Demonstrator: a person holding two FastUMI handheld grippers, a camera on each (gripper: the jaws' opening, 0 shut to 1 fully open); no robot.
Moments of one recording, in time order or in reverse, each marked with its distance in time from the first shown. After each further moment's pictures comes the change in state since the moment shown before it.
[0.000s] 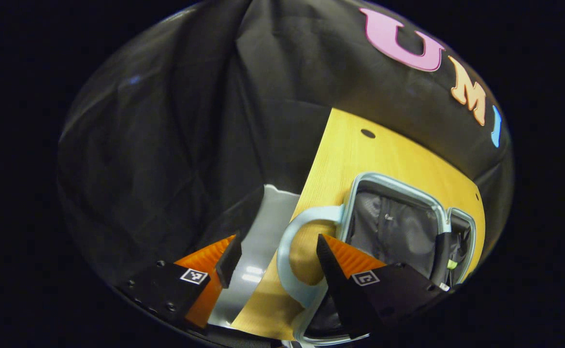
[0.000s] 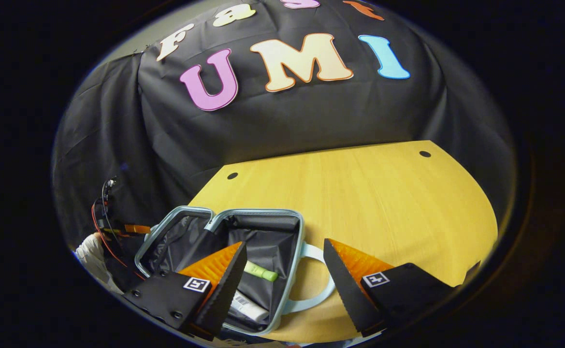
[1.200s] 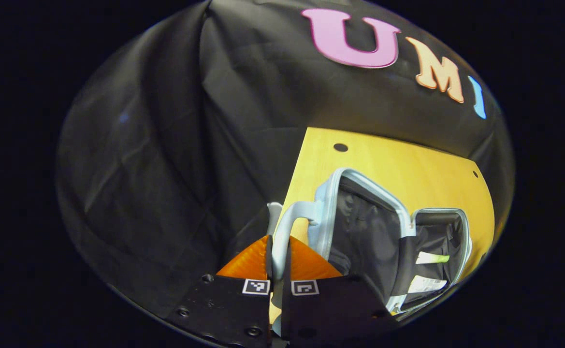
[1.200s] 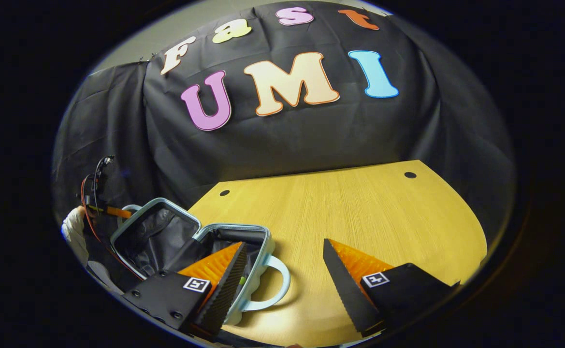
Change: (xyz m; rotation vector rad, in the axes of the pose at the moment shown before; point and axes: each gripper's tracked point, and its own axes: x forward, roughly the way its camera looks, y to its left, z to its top) left arm -0.132 -0.082 0.081 0.241 -0.153 0.059; right arm -0.031 -0.064 0.042 -0.040 -0.113 0.067
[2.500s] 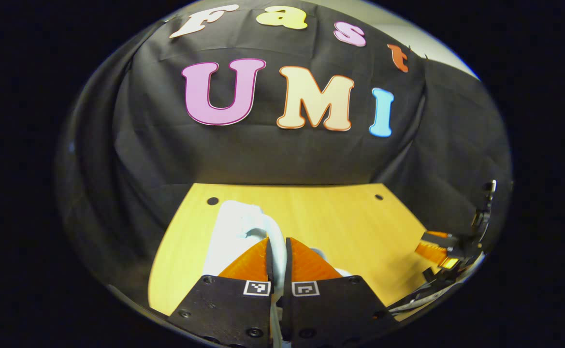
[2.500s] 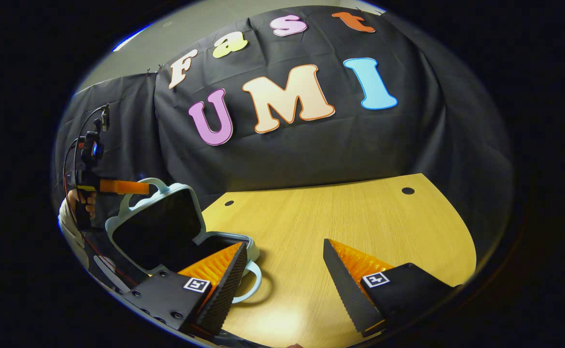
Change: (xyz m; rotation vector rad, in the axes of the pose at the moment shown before) left arm -0.126 -0.335 0.076 -0.011 -0.244 -0.508; right arm -0.032 -0.073 0.044 -0.012 -0.053 0.076
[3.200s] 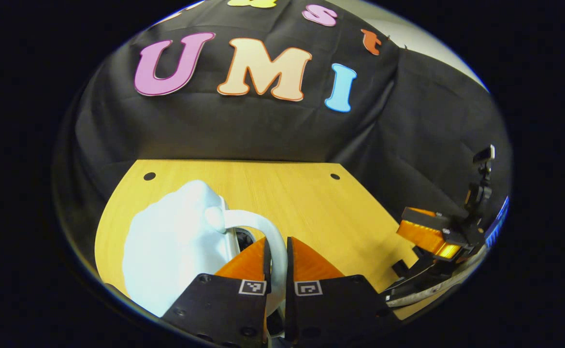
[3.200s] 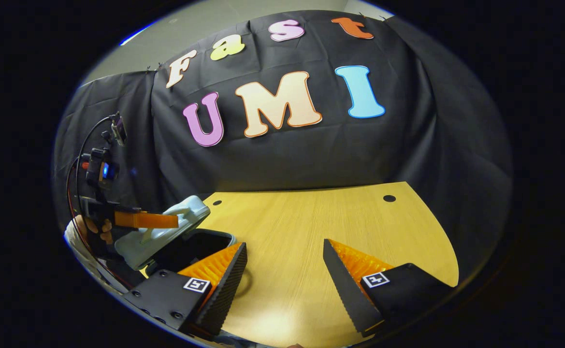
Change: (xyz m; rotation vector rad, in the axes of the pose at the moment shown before) left arm 0.053 -0.107 -0.091 0.093 0.118 -0.135; right arm -0.033 -0.046 0.011 -0.047 -0.014 -0.050
